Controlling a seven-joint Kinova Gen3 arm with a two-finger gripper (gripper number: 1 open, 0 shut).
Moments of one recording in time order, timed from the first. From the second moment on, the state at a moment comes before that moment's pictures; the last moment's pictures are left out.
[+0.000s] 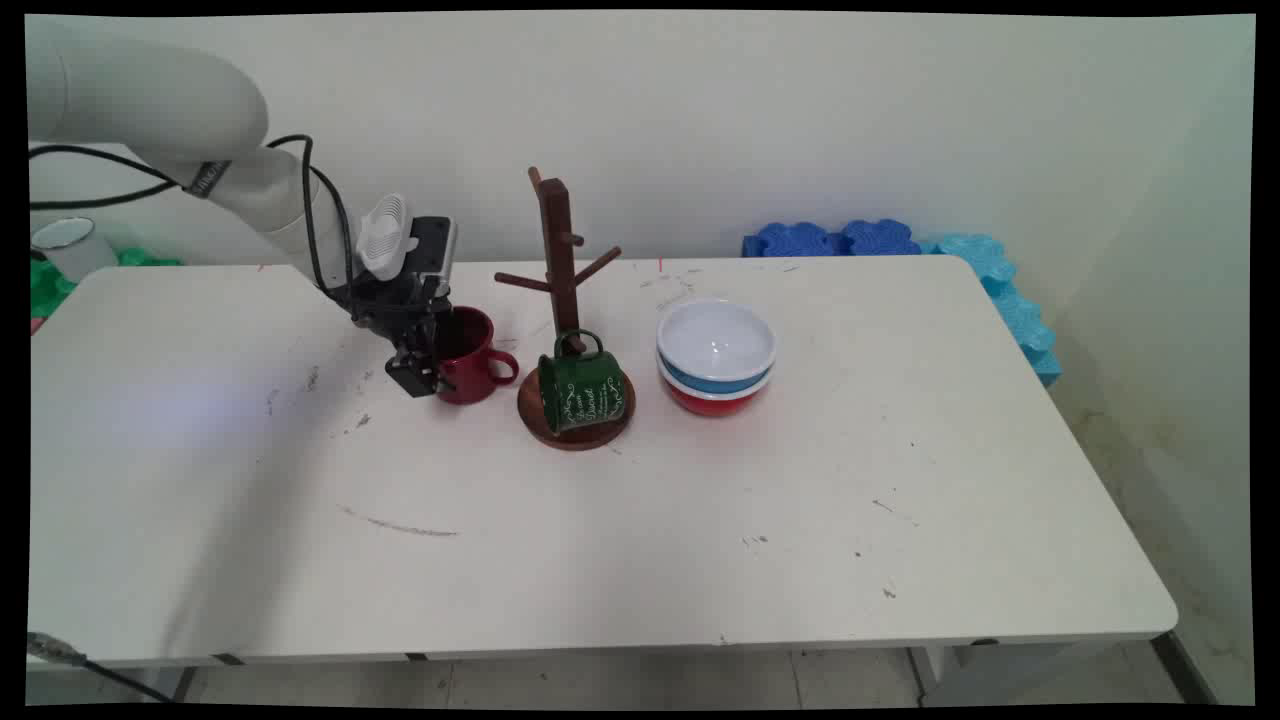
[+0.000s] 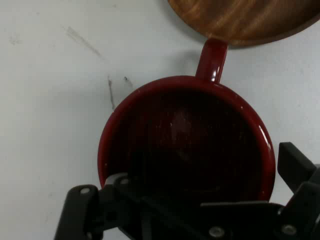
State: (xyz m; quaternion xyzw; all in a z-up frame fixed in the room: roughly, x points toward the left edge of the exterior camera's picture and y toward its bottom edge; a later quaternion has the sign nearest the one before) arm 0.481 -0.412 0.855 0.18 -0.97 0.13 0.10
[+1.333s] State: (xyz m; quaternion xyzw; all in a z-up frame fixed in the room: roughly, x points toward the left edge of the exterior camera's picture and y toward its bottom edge) arm 0.460 -0.363 0.895 0.23 -0.95 0.15 0.17
